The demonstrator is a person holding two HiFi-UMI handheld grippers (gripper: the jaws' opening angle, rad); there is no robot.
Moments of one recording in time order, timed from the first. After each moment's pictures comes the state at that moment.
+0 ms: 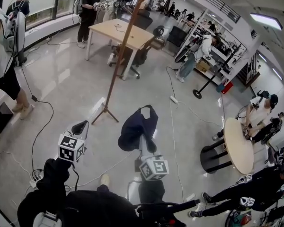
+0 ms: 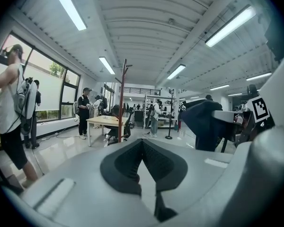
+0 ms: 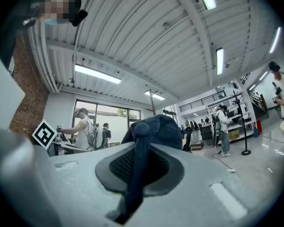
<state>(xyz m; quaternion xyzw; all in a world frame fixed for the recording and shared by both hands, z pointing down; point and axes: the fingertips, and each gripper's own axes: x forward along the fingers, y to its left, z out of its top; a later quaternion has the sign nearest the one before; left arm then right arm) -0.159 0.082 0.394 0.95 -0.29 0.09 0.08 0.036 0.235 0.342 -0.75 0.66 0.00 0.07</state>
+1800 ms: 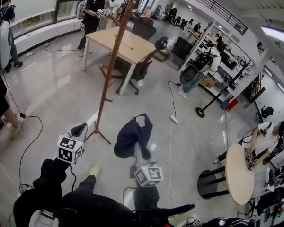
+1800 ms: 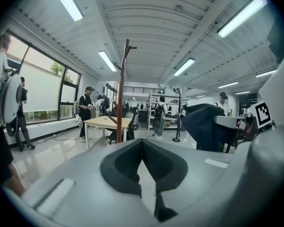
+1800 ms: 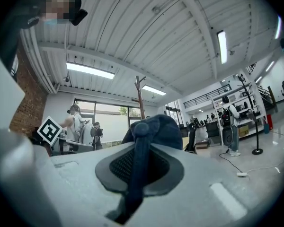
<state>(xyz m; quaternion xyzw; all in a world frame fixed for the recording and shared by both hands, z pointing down) 0.019 -0.100 0.416 0.94 -0.31 0.09 0.08 0.211 0.049 0.383 -0.72 0.69 -0.02 0.07</state>
